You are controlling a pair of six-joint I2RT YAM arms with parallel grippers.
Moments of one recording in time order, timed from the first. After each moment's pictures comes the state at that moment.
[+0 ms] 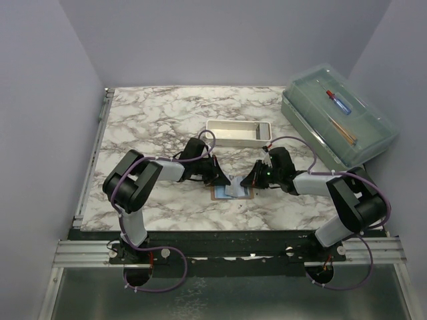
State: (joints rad) left arm -0.56 1.83 0.83 0.22 0.66 -0.90; right arm 0.46 1.56 0.54 0.27 -0.41 0.73
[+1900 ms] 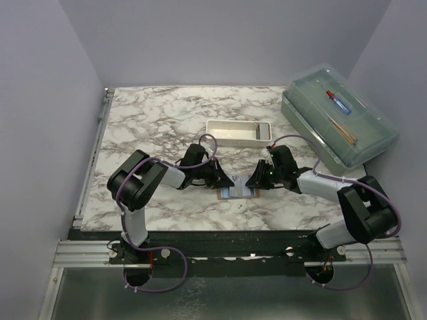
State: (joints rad) left arm -0.59 1.87 0.73 0.51 0.66 -1.02; right arm 0.46 1.47 0.59 0.02 -0.31 0.71
